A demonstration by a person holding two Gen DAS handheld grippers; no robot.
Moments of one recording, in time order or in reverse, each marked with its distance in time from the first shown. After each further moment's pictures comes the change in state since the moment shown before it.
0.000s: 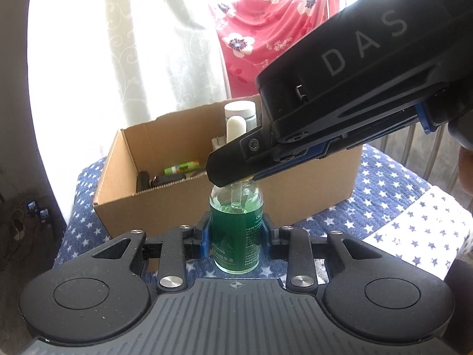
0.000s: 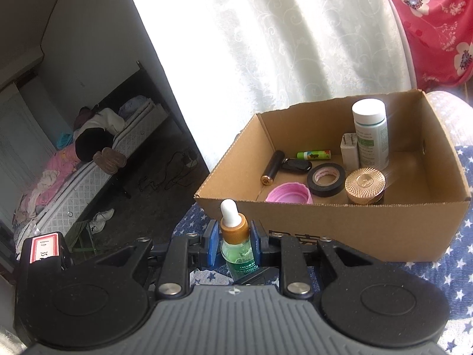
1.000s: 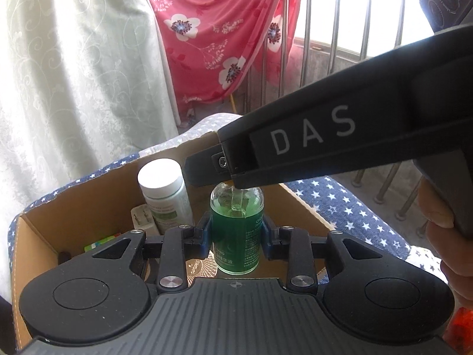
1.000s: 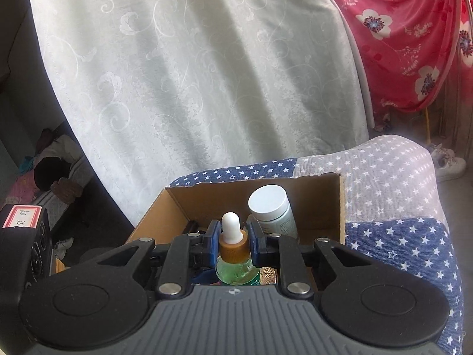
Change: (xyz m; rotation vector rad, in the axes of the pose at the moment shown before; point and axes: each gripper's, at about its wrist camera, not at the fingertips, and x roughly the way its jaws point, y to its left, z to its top) left arm 0.133 -0.037 0.130 0.055 0.146 -0.206; right arm 0.008 -0.114 0.105 0.022 -0.053 -0.171
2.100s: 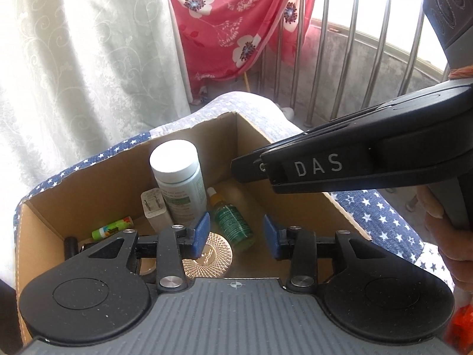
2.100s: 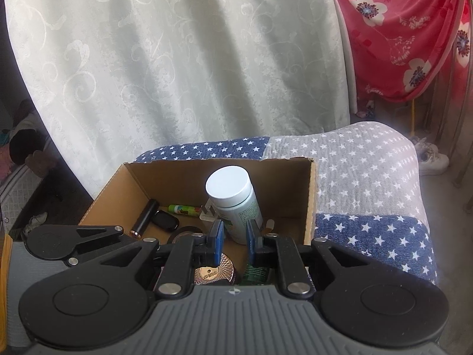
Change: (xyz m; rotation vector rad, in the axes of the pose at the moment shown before) left arm -0.002 0.009 0.008 -0.040 0.086 0.043; right arm 0.025 -0.020 0.003 -0.037 0.098 -0.080
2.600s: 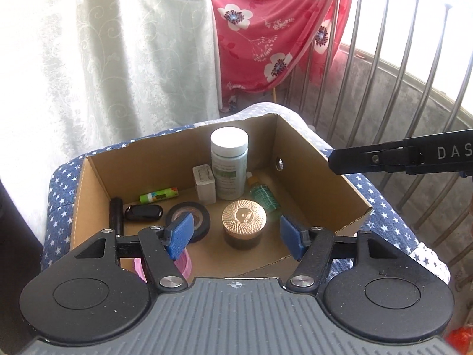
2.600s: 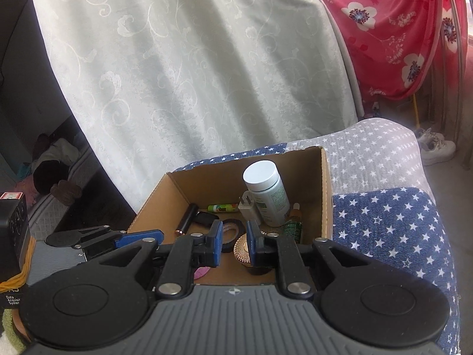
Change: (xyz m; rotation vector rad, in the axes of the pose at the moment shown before) left arm -0.067 0.034 -0.045 -0.133 -0.068 0.060; right arm -0.071 0.018 -0.041 0.099 -0.097 0.092
